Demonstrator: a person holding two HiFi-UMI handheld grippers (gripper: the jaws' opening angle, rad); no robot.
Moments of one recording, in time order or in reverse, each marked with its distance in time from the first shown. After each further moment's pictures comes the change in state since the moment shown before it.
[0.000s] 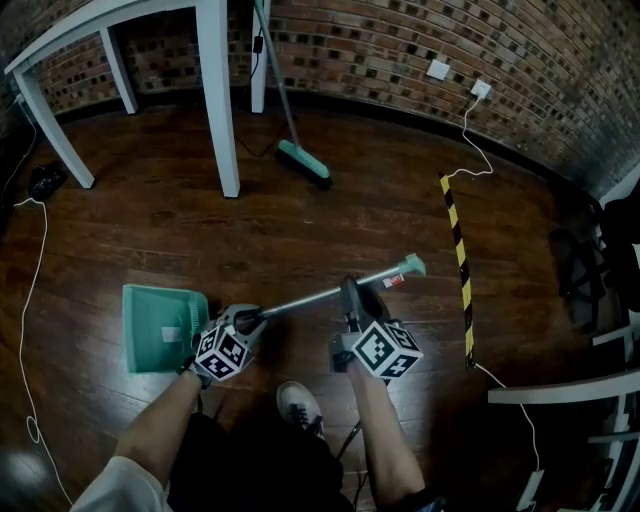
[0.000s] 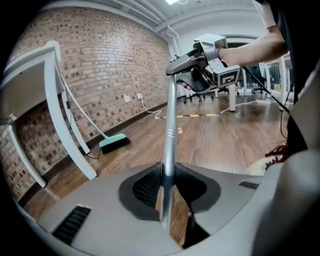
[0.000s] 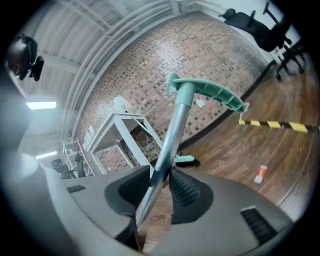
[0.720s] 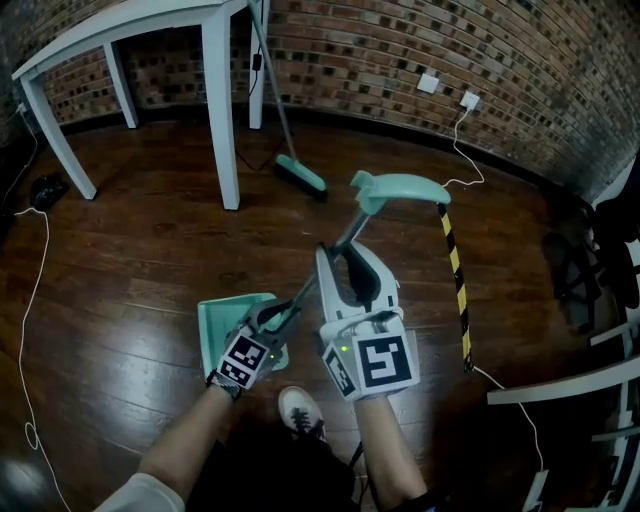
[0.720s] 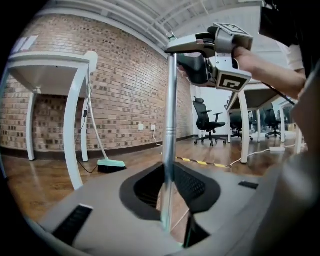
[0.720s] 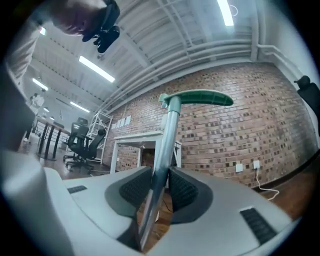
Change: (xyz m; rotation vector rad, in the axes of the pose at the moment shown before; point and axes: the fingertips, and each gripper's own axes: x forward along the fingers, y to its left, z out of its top) left arm -0.028 0.001 0.129 -0.265 -0.422 0.059; right arm -0.031 0.195 0.116 -0.668 -0.270 0.198
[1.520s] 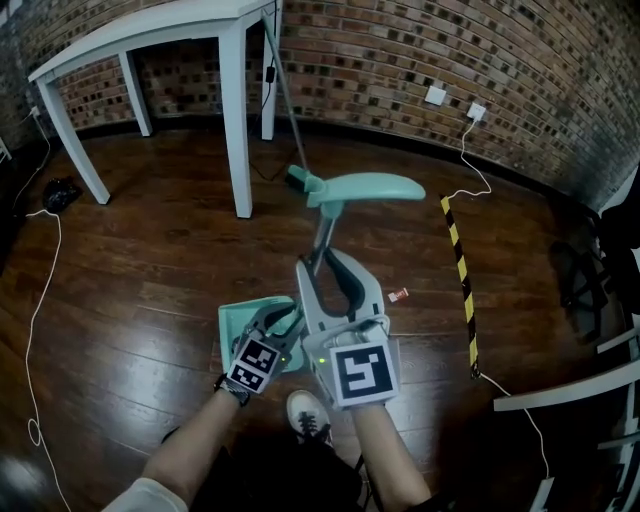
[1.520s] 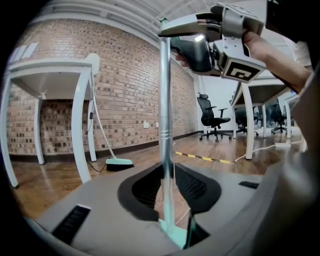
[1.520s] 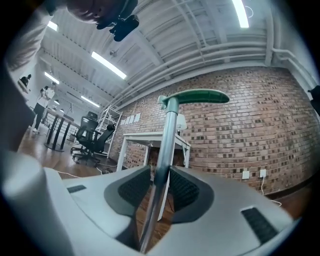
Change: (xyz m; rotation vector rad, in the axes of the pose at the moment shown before) left arm -0.014 0.005 0.007 0.020 0.052 0.074; right arm 0.000 0.054 0.005 -0.052 0.067 0.098
